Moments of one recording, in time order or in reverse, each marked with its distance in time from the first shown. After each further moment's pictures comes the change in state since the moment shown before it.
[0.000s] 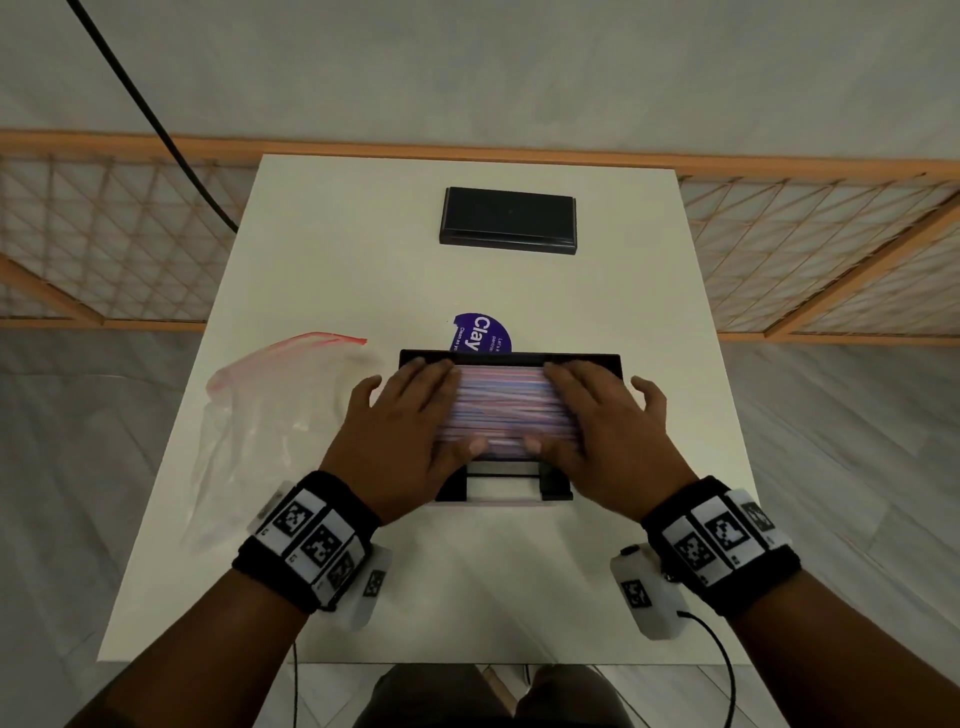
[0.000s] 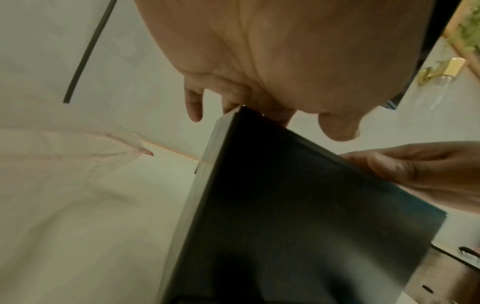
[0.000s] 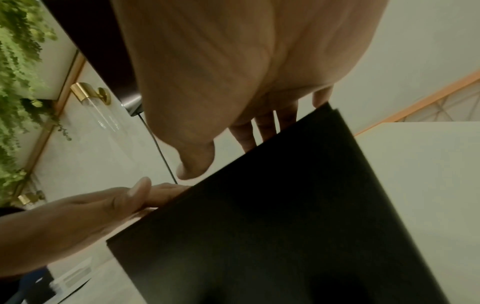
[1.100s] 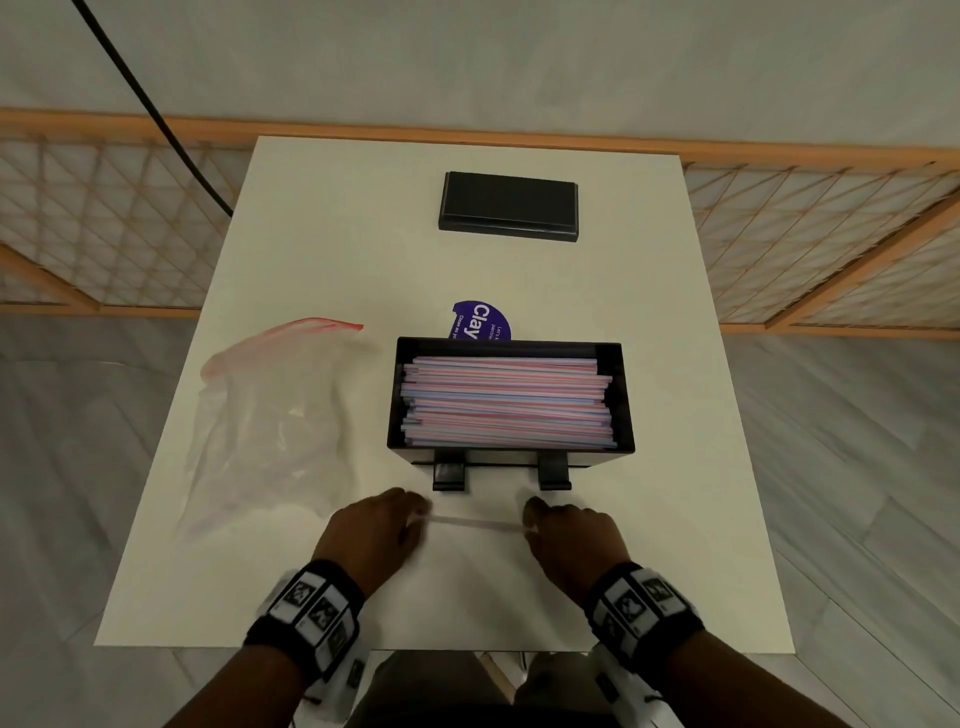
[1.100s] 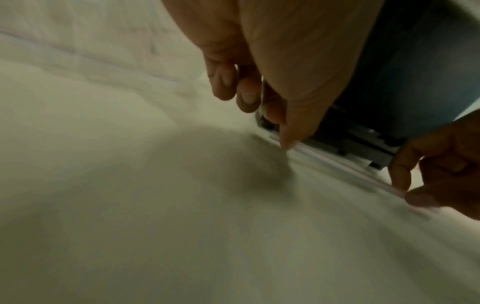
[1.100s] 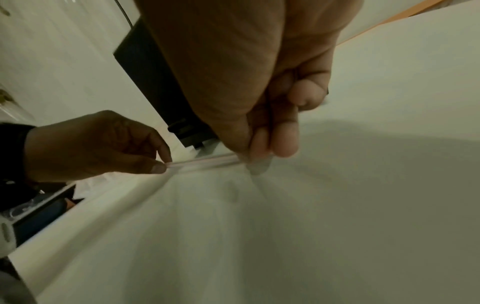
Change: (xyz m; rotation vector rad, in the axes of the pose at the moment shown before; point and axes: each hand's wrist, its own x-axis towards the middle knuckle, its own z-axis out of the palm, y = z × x) left_hand -0.073 -0.018 0.110 -0.242 -0.151 -0.147; right_hand -0.054 -0.019 0.095 -0.130 -0.511 0.051
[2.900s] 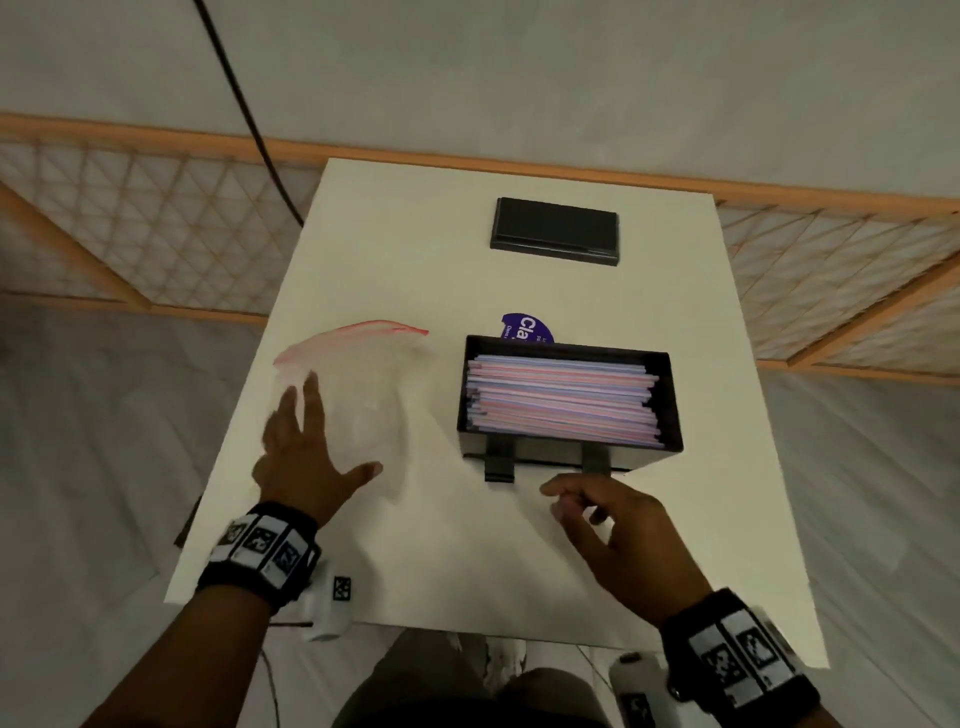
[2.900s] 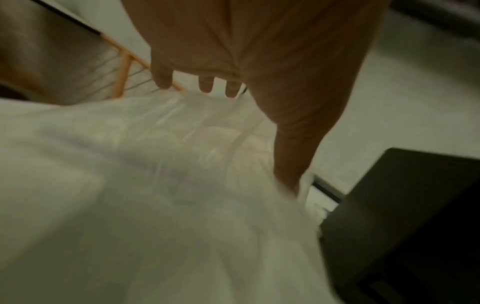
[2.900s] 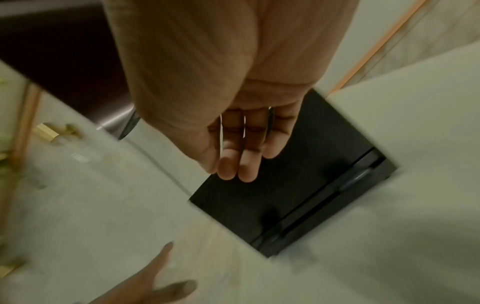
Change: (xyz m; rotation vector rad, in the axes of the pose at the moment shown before) left_hand -0.016 -0.083 -0.077 -0.126 0.238 -0.548; right_hand -0.062 -0.030 -0.046 0.722 0.538 -0.270
